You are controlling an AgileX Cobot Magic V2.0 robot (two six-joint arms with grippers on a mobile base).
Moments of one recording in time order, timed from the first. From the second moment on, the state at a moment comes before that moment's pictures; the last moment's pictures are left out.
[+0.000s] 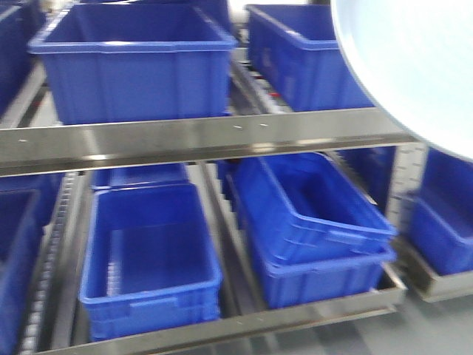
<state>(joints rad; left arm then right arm) -0.21 0.47 -0.32 -0.01 0.07 0.14 0.12 0.32 -0.29 0.33 0.14 -0.05</state>
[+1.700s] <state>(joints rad) -0.21 0.47 -0.32 -0.01 0.07 0.14 0.12 0.32 -0.29 0.33 0.14 -0.05</state>
